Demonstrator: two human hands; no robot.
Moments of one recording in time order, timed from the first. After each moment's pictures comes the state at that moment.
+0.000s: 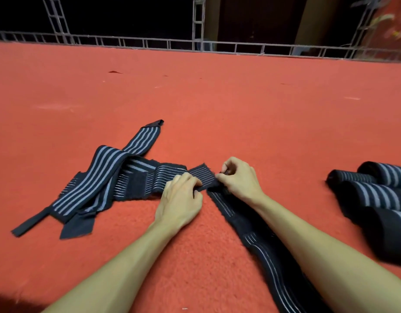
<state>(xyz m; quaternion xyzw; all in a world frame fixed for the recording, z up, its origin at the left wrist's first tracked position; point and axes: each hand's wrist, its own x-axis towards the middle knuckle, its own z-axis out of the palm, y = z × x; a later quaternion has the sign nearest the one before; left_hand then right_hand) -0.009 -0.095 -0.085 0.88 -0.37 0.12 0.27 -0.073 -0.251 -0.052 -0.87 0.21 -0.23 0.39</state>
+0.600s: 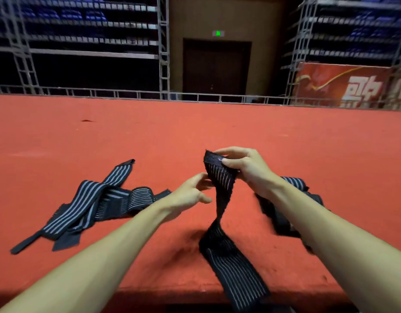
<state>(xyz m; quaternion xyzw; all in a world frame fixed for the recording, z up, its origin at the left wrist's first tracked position) -0.130 -0.113 0.045 0.66 -0.46 -0.29 0.51 -0.247 -0.243 0.103 -0.76 0.09 -0.25 0.59</state>
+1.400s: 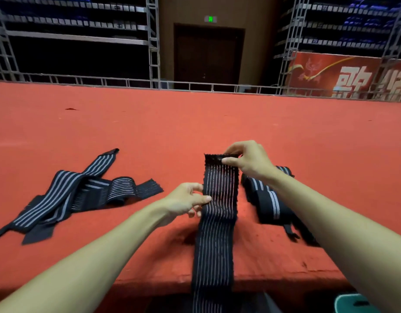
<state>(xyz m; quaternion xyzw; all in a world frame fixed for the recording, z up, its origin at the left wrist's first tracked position) -0.164 -0.132 0.021 0.65 -0.42 -0.36 0.52 -0.268 -0.298 0.091 -0.90 0.20 -0.29 0.25</state>
